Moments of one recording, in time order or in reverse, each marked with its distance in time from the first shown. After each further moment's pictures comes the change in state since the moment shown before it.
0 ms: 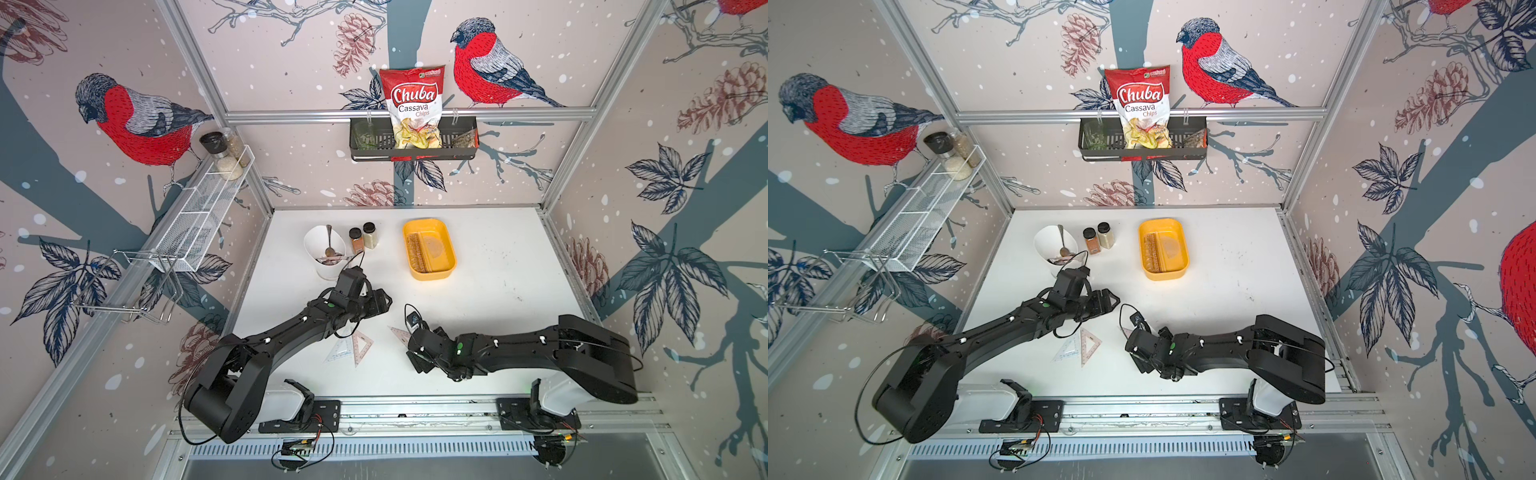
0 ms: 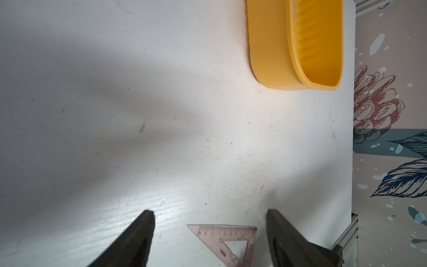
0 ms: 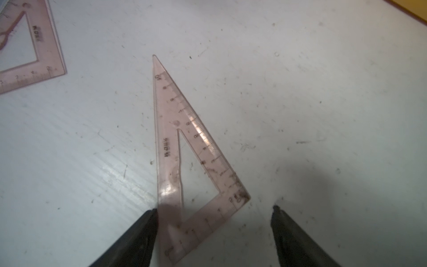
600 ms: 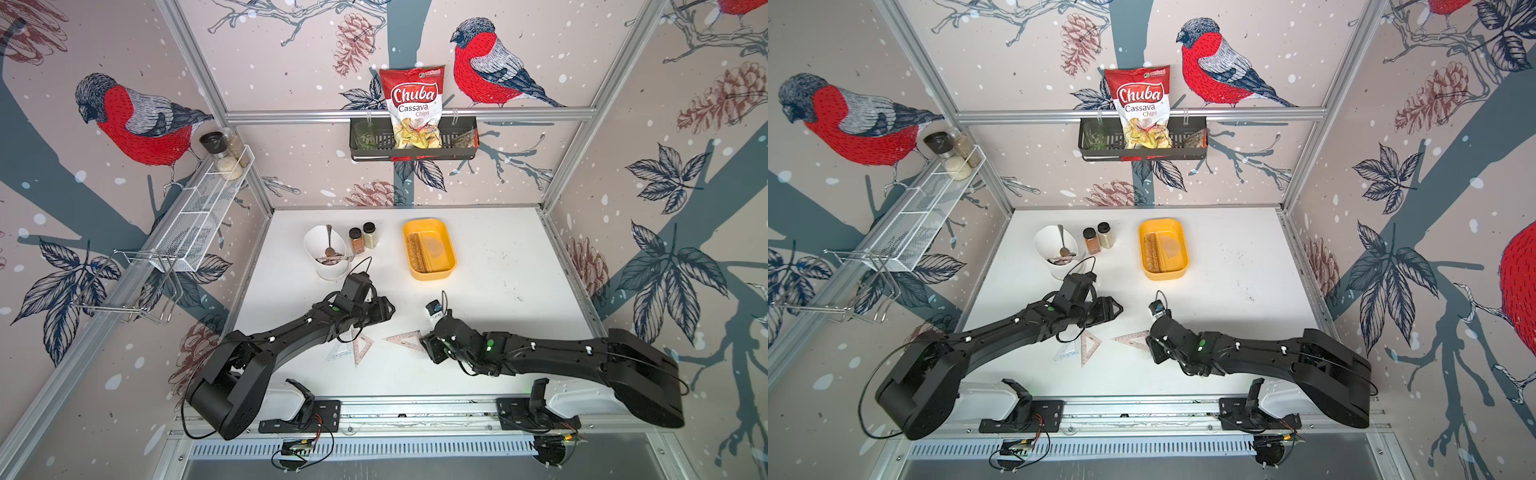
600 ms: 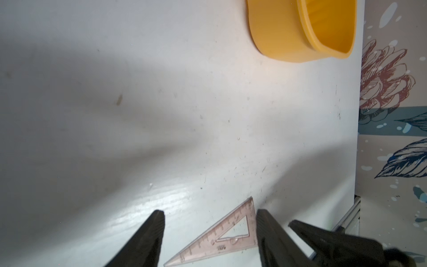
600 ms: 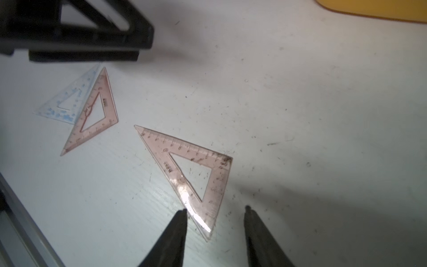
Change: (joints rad) left arm -0.069 -0.005 -0.032 -0.008 0.025 -0.003; right arm -0.179 -0.277 -0.193 0.179 -0.231 0.084
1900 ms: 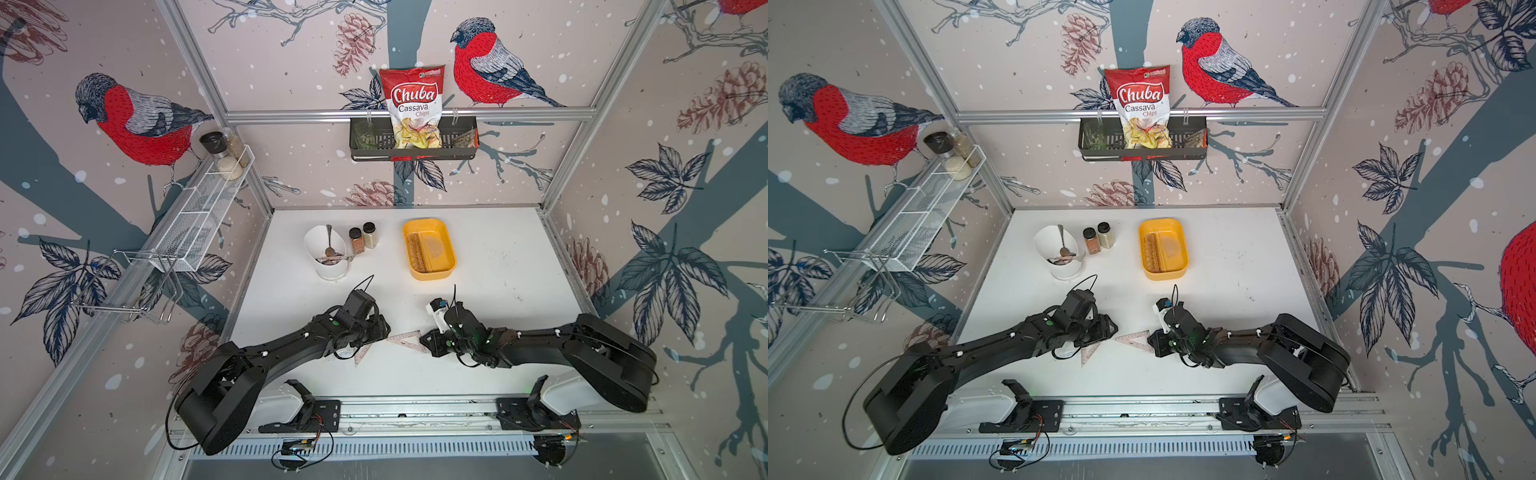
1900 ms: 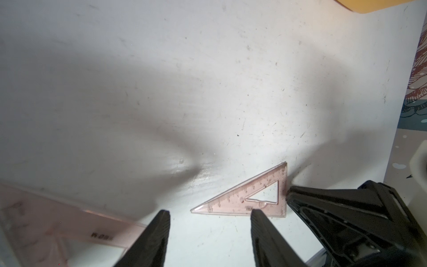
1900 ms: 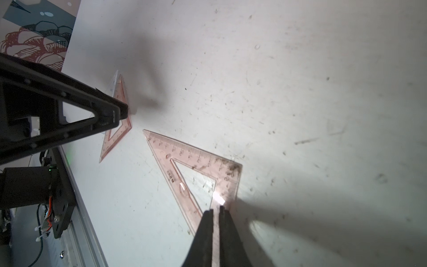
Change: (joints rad) left arm -0.084 -0.068 -0.086 -0.094 -0.078 -0.121; right arm -0.149 0.195 -0.073 0.308 -0.331 0.071
